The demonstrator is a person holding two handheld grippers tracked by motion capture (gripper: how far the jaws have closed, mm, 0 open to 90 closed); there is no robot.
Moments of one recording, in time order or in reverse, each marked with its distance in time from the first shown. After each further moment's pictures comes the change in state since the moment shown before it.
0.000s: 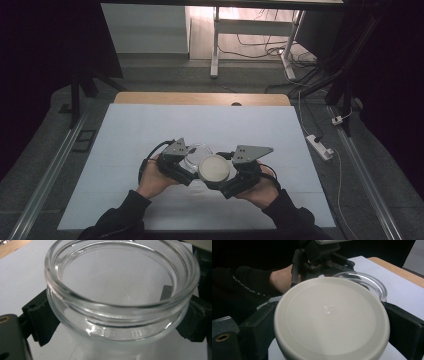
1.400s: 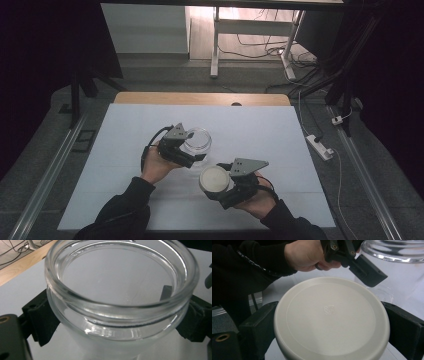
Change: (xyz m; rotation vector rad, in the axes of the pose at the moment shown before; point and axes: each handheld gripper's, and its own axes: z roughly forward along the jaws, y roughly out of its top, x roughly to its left) left arm 0.039 0.012 0.009 -0.028 0.092 -0.027; right arm 0.010 -0.036 0.012 0.043 -0.037 0.003
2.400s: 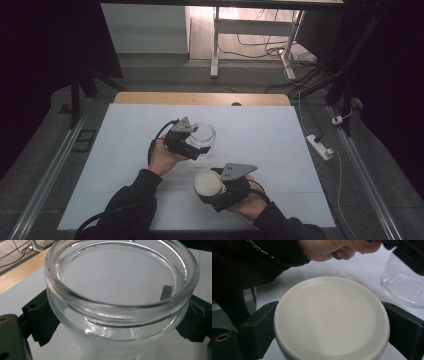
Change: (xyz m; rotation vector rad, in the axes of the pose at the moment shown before) left arm 0.017 0.009 0.023 -0.001 0.019 -0.003; right arm 0.002 -0.018 0.028 0.036 0.005 -0.010
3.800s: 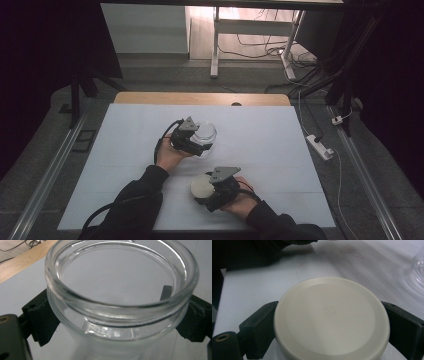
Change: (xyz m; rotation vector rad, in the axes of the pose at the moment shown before) left arm 0.024 -0.019 0.041 0.032 0.056 -0.023; right arm -0.013 -0.030 0.045 0.132 -0.009 -0.020
